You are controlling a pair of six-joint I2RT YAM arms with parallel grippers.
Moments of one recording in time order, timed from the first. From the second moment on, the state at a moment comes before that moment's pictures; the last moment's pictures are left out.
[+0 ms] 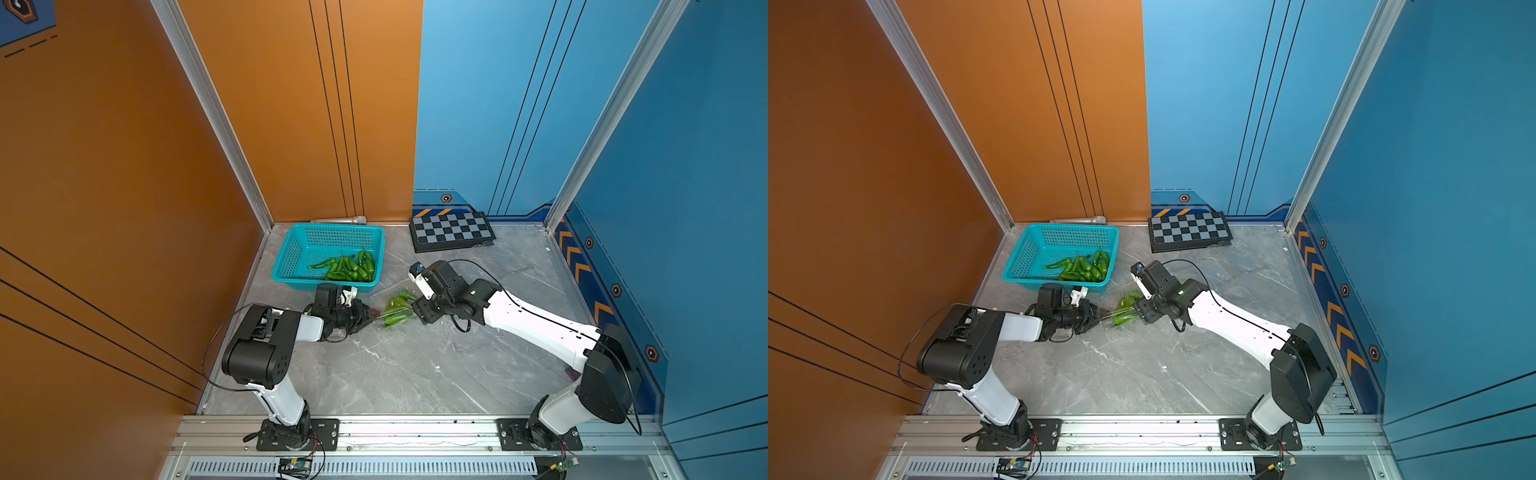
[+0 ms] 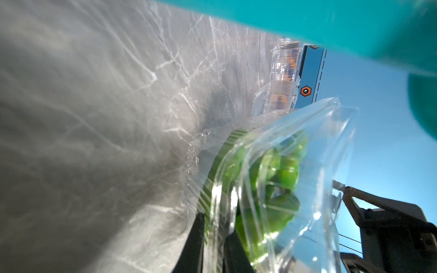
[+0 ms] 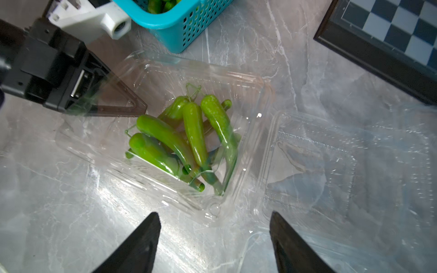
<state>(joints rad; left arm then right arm) -0.18 1.69 0.57 0.35 0.83 -0.95 0.82 1.56 1.24 -0.63 0.13 0.05</state>
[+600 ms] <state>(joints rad) -0.18 1.64 0.62 0.16 0.81 -0.87 1.03 1.67 1.29 -0.63 0.31 -0.16</state>
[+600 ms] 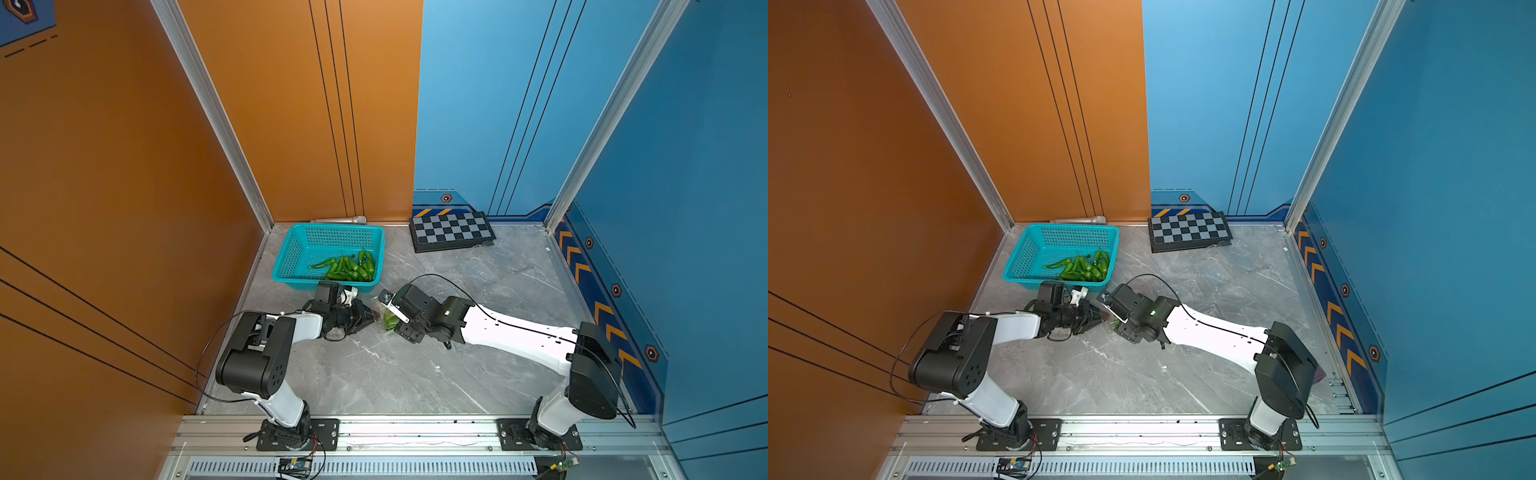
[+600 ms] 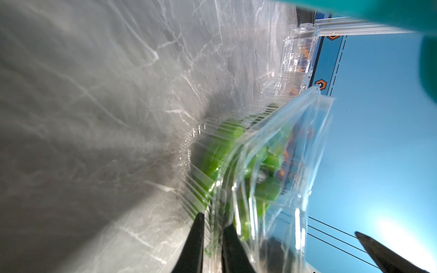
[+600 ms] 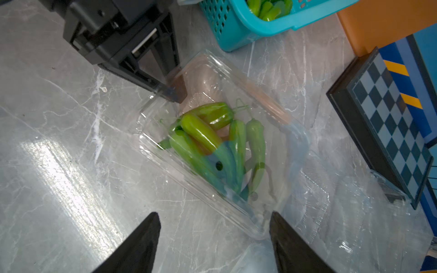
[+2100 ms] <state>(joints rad) -0.20 1.62 0.72 -0.11 0.76 -0.72 1.01 1.80 1.14 -0.11 0.65 -0.43</state>
